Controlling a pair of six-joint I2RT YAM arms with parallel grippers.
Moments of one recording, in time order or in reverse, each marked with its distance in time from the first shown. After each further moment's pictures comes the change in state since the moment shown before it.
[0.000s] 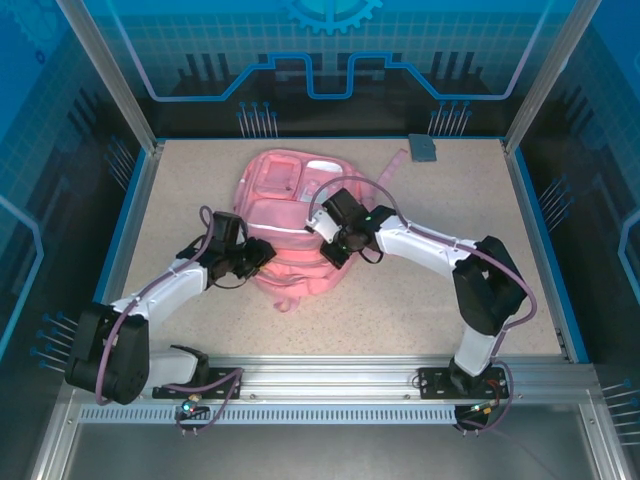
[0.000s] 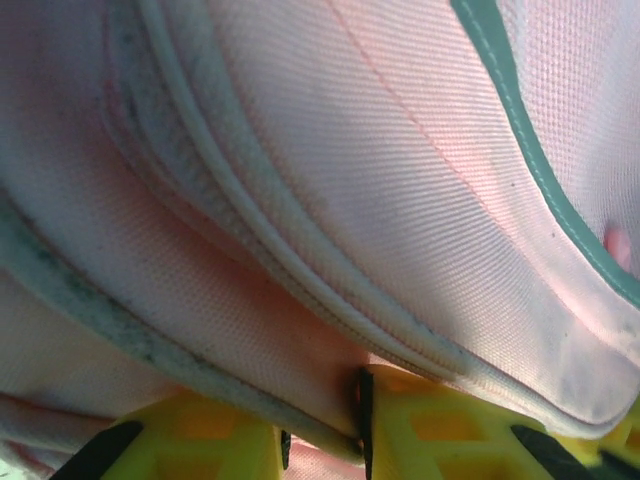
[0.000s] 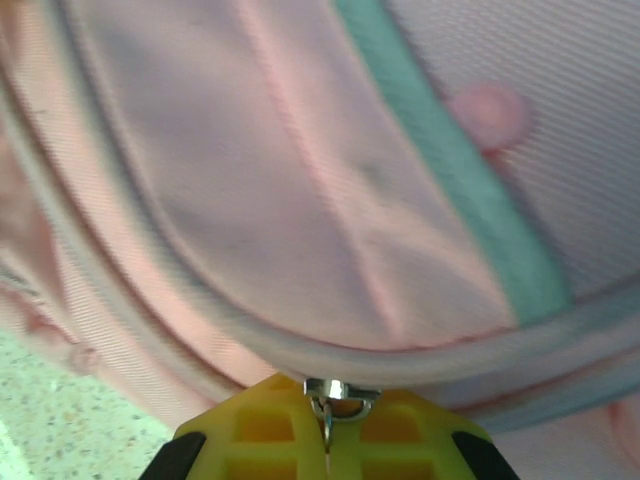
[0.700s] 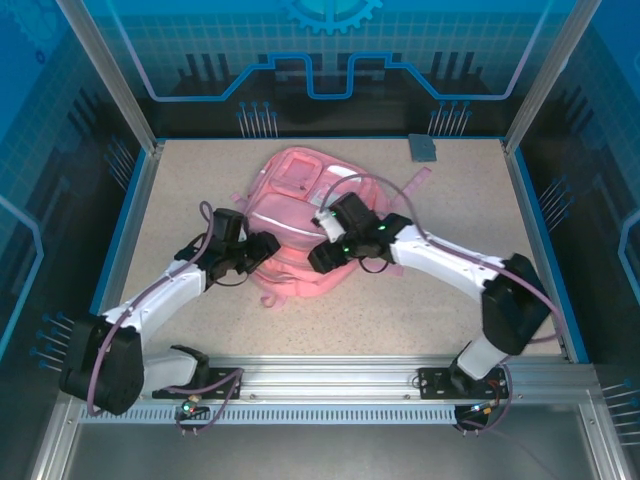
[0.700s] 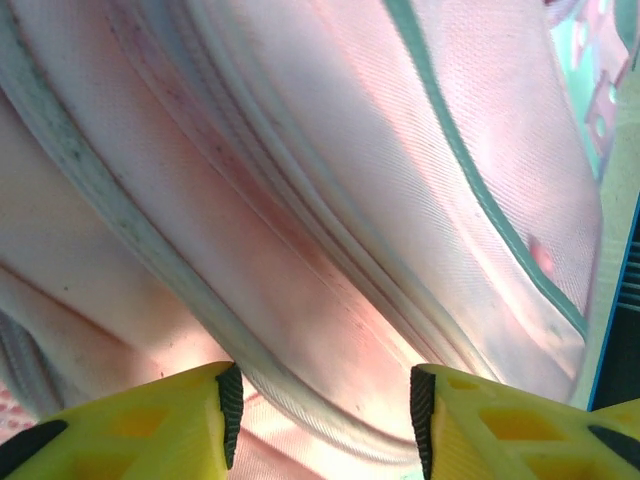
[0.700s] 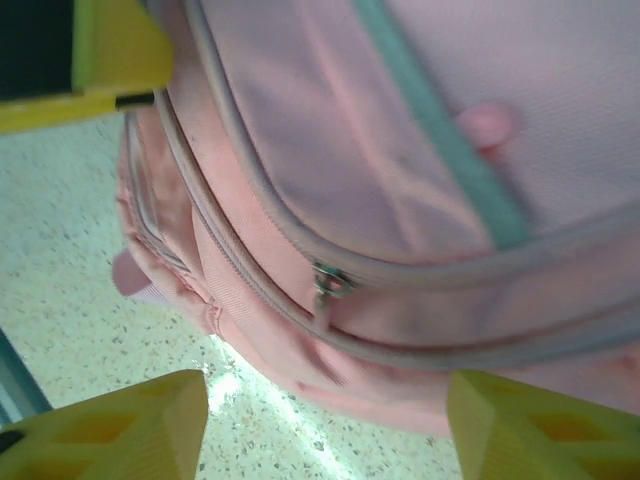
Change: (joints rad) left arm -0.044 -0.071 0.042 -0.060 -0.071 0.054; right arm 0.003 -0.190 -0.093 0.046 -0.075 0.374
